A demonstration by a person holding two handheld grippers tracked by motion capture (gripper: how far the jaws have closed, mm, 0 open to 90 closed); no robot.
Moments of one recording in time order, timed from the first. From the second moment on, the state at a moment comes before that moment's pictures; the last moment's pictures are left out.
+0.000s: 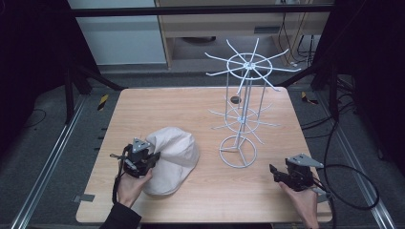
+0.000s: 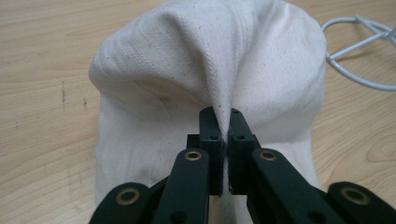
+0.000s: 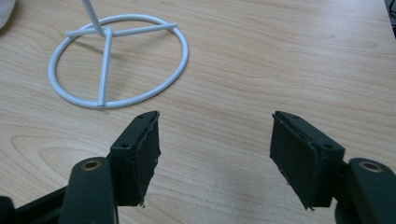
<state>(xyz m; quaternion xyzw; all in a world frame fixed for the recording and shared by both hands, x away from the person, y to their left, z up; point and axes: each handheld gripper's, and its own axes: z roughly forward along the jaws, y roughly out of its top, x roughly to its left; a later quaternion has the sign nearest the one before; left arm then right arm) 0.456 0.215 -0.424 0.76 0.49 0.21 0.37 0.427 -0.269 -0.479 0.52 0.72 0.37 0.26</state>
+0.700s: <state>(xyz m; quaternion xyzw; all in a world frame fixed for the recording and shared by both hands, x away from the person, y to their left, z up) 0.429 0.229 -0.378 0.71 0.46 0.26 0.47 0.426 -0.269 -0.477 0.51 0.72 0.37 0.27</state>
